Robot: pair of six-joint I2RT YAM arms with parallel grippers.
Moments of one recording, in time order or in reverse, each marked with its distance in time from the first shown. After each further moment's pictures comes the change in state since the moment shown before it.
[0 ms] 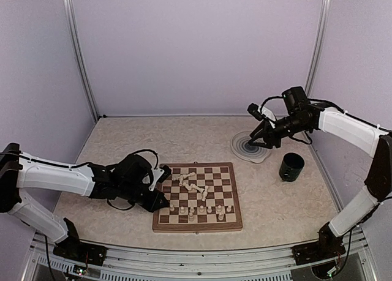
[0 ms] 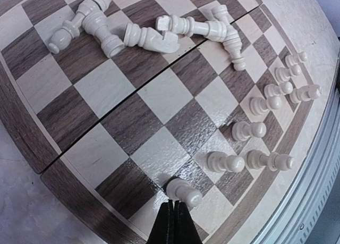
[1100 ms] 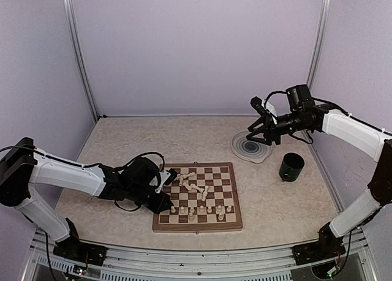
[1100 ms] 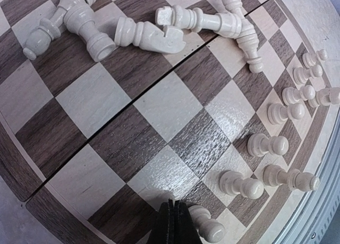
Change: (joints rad) left arm -0.018 0.125 0.028 0.063 -0.017 0.028; right arm -0.023 -0.073 -0.071 0.134 -0.117 0.048
